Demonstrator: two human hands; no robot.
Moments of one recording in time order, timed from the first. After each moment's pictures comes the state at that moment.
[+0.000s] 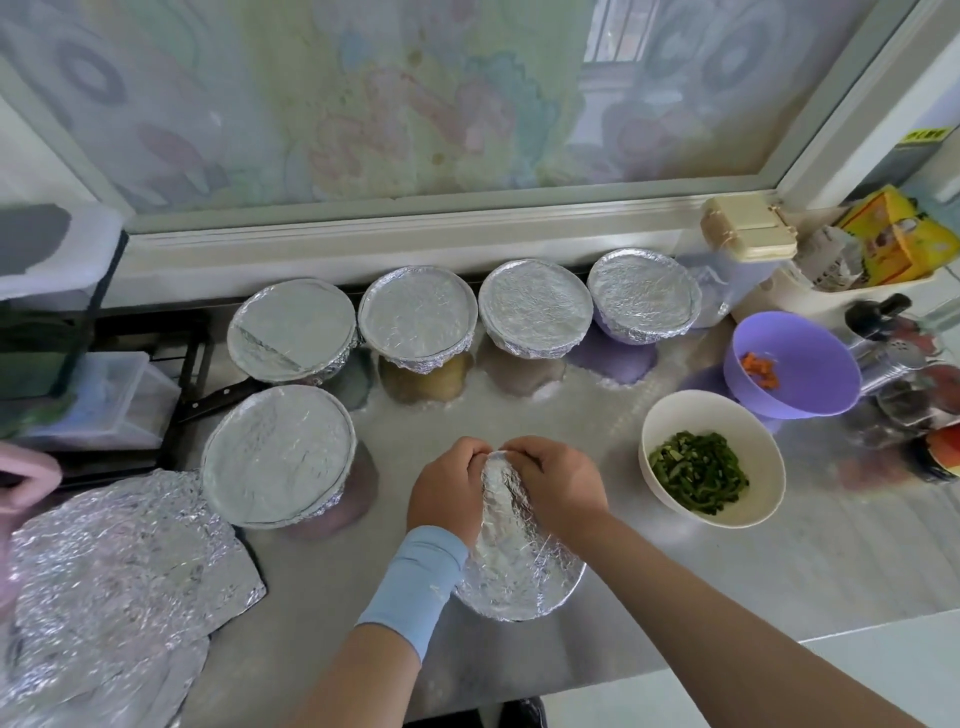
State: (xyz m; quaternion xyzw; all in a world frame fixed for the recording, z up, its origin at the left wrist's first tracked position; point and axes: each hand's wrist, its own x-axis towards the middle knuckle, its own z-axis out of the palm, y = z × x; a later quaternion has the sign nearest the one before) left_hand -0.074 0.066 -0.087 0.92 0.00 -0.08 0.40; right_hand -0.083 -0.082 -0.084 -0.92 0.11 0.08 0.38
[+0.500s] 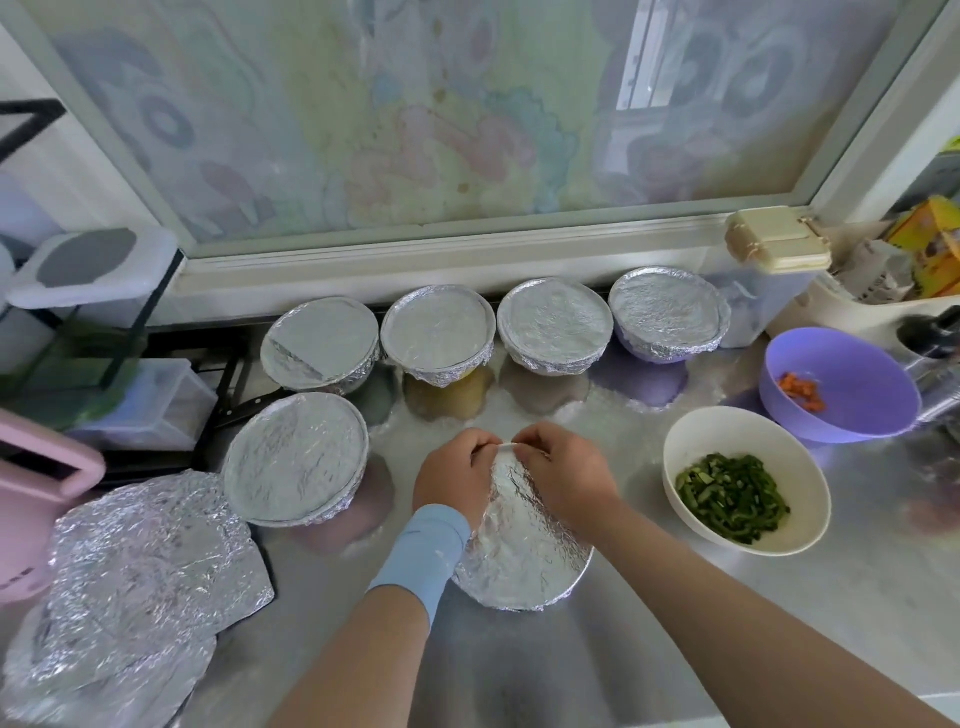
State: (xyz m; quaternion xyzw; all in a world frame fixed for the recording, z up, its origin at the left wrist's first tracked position) left_hand -0.053 0.060 -0.087 0.91 0.04 -0.07 0.40; right_hand -0.060 -0.091 -0.090 -0.89 0.09 0.07 0.44
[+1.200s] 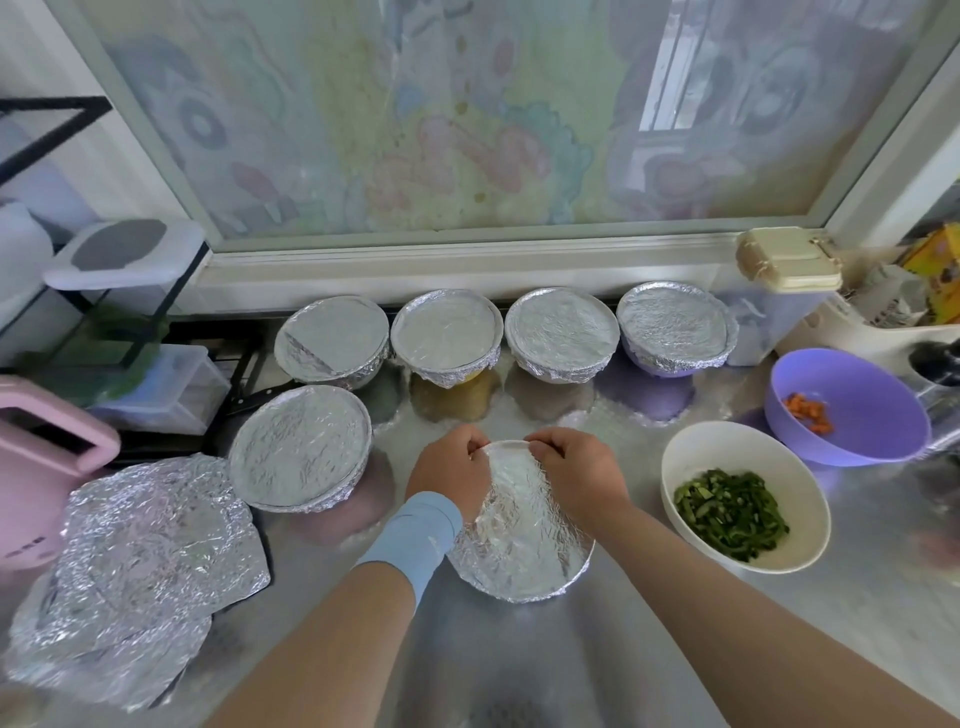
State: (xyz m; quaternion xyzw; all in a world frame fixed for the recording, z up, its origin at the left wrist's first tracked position) left_hand -0.052 0.060 -0.081 0.92 0.07 -0.08 0.38; right_hand -0.058 -0.105 -0.085 -0.88 0.10 0.07 0.45
